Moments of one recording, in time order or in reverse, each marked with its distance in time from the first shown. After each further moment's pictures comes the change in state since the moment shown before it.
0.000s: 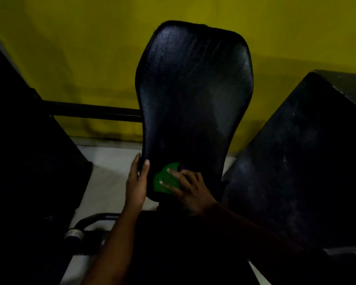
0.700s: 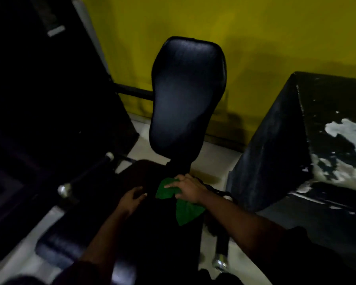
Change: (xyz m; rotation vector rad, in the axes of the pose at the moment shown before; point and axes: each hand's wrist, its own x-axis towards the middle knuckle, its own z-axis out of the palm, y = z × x) left_hand -0.275 -0.007 0.020 0.584 0.096 -0.413; right_hand -0.119 0.023 -0.142 0.667 -0.820 -0.179
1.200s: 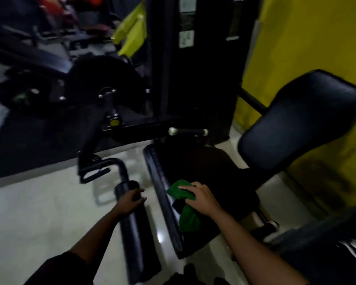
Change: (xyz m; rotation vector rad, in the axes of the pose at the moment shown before) left_hand -0.290 -0.117 0.013 -0.153 0.448 -0.290; right_hand -0.108 -0.142 0.040 0.078 -0.090 -0.442
